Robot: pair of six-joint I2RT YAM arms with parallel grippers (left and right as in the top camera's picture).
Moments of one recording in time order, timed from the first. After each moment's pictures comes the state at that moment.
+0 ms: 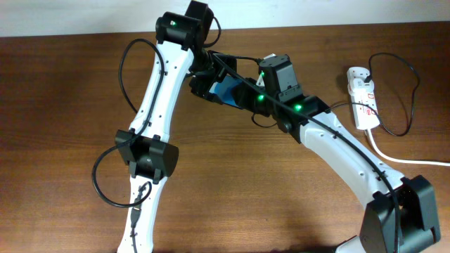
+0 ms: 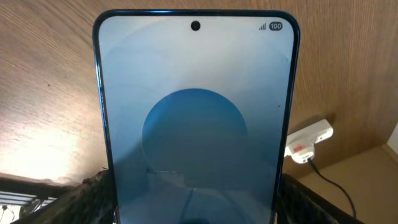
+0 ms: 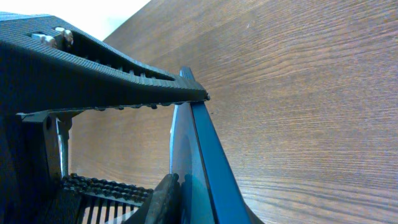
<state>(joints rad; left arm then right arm) -0.35 2.50 2.78 -1.69 0.48 -1.33 0.43 1.68 1.27 -0.29 -0.27 0.83</state>
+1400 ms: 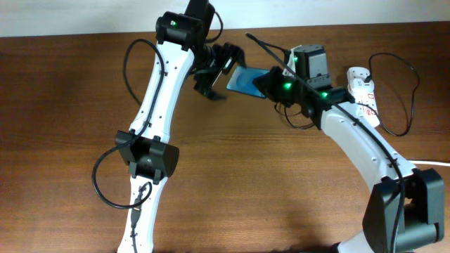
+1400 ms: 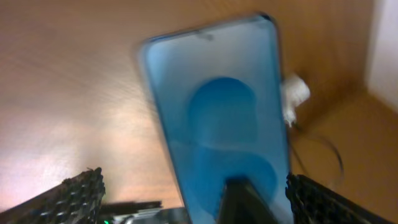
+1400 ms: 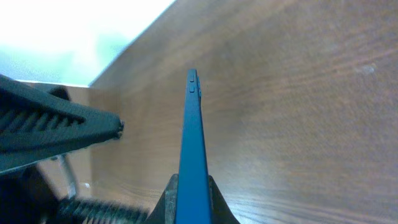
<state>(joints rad) -0.35 2.50 2.79 -1.55 0.59 -1.16 0.21 1.71 1.28 -0.26 -0.47 0.81</state>
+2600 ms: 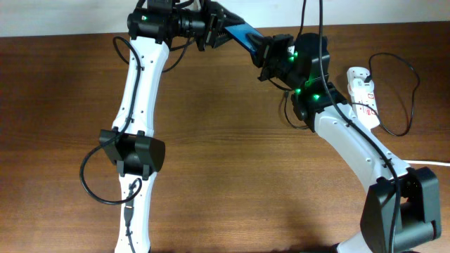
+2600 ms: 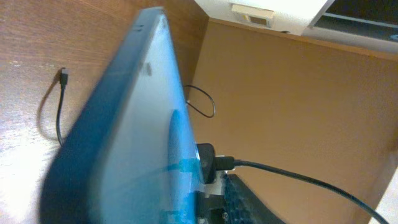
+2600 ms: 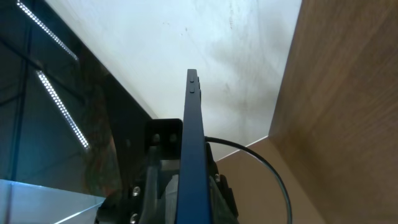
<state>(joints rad) -0.23 2.50 2.79 -1.01 1.01 -1.08 0.28 1.72 1.27 0.26 -0.36 1.90</state>
